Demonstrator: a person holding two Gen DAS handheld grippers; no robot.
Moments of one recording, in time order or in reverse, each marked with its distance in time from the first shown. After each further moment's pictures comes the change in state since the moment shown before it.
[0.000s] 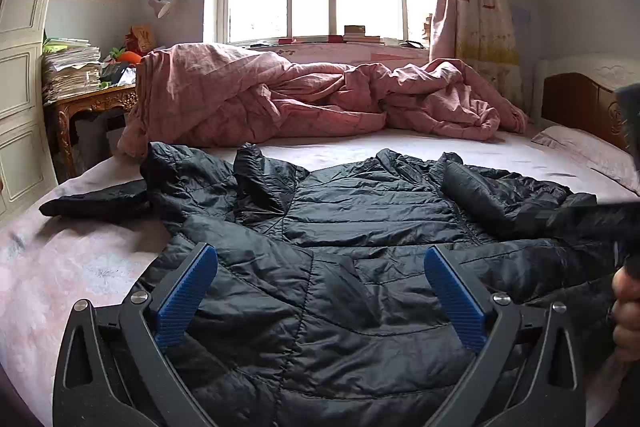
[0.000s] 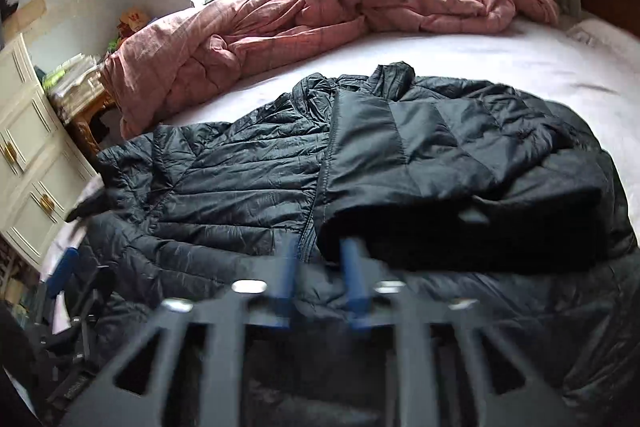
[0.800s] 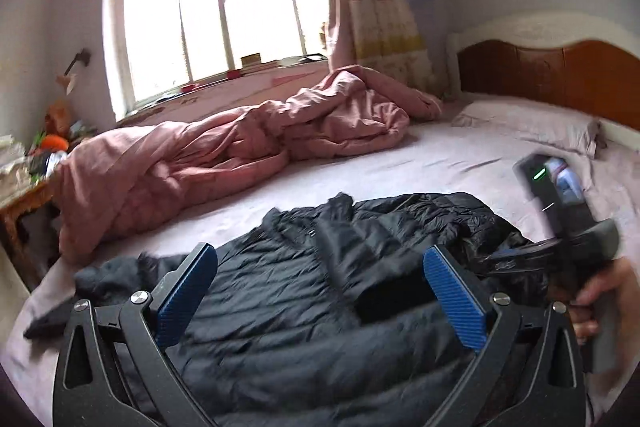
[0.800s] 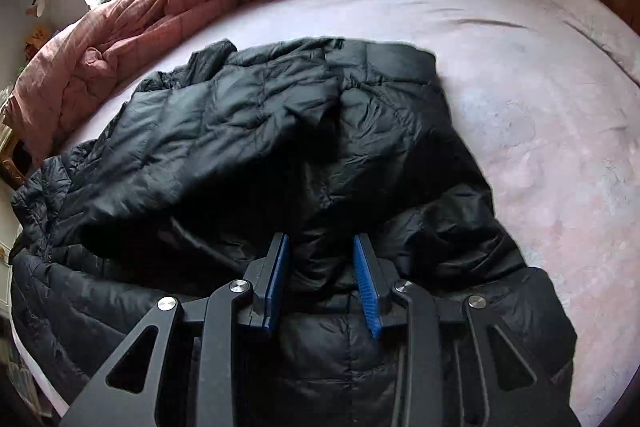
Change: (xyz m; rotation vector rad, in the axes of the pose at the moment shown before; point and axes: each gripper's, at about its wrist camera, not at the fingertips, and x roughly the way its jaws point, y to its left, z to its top) left arm -0.015 -0.141 0.085 0.296 -0.037 -0.205; right arm -0.016 -0.141 0.031 0.188 0.146 -0.231
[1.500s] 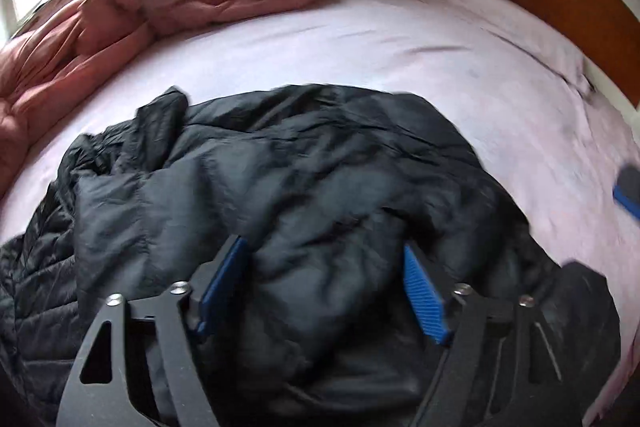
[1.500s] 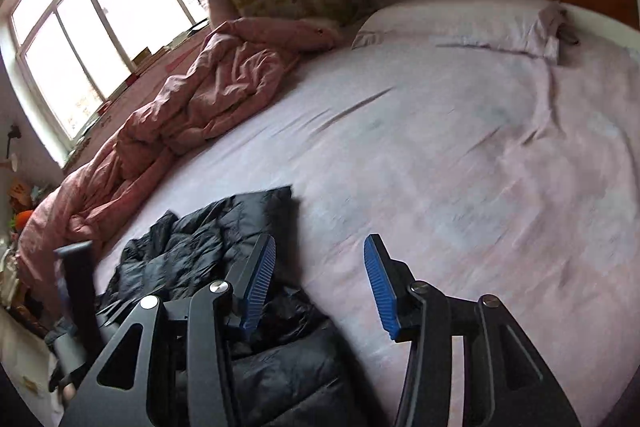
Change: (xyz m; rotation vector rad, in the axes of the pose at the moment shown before) left arm 0.207 -0.099 0.004 -0.030 0.510 -0.301; right arm -0.087 -0.095 0.002 0.299 -0.313 -0.062
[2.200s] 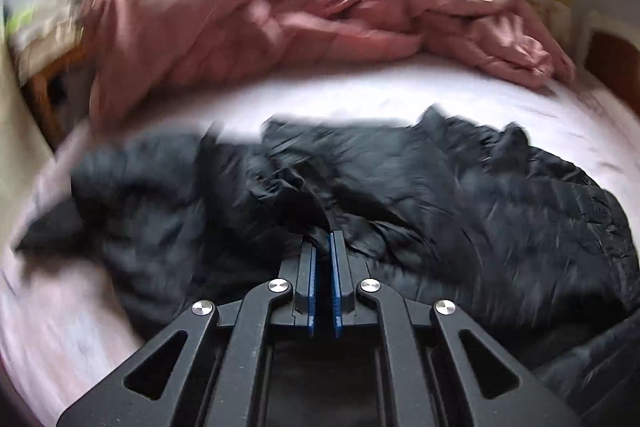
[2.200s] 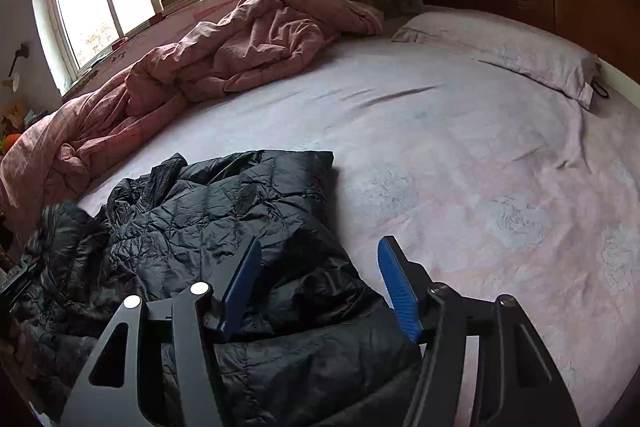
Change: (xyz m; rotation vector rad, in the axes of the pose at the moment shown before) left arm -0.118 0.258 -0.117 -0.459 -0.098 0.383; right arm 0.024 0.063 -0.028 -0.225 0.031 -0.084
